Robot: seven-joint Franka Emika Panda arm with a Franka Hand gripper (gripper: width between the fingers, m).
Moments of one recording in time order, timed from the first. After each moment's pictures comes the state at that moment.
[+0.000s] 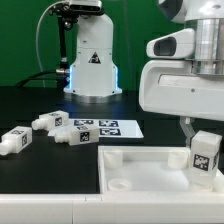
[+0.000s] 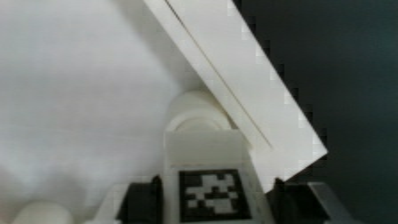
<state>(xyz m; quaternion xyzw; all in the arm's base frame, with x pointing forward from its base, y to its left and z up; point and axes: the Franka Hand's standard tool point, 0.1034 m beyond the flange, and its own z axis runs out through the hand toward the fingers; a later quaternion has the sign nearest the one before) 0.636 0.119 0.078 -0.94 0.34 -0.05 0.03</state>
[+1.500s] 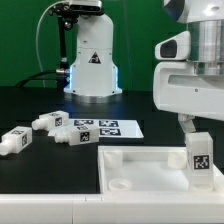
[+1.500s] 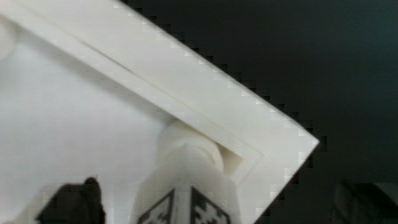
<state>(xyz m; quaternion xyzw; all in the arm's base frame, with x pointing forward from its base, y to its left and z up) 0.634 0.129 0.079 -0.90 0.44 -0.03 0.05</state>
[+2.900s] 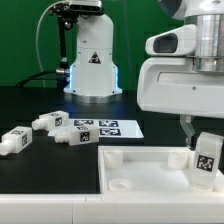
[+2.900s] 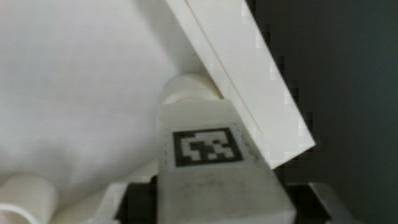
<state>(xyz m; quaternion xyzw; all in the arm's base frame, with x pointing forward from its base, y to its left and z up) 0.642 0.116 0.084 -0.95 0.30 -0.05 0.03</state>
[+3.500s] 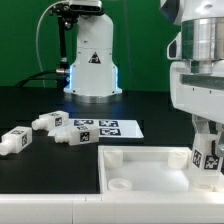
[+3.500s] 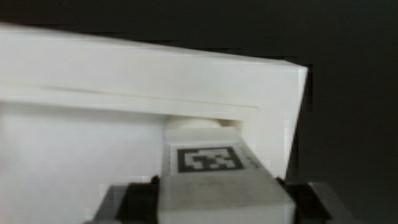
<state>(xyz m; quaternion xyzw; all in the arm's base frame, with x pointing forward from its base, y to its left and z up) 0.638 0.121 0.080 -0.72 0.69 -0.04 0.08</state>
